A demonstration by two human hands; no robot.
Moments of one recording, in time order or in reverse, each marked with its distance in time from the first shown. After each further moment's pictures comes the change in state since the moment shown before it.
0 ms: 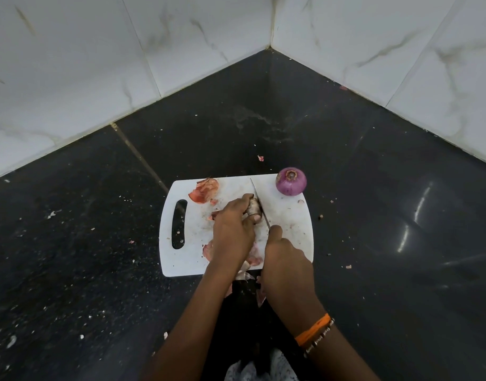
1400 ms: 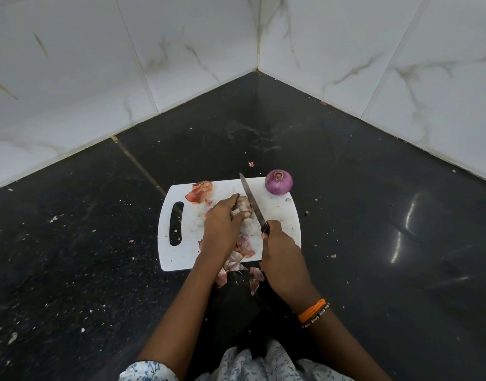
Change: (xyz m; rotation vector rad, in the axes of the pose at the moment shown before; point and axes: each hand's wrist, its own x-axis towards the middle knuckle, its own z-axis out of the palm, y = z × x) left_hand -0.004 -0.004 -0.010 0.040 -0.024 0.026; right_hand -0.010 0.019 0.009 0.255 0.119 -0.069
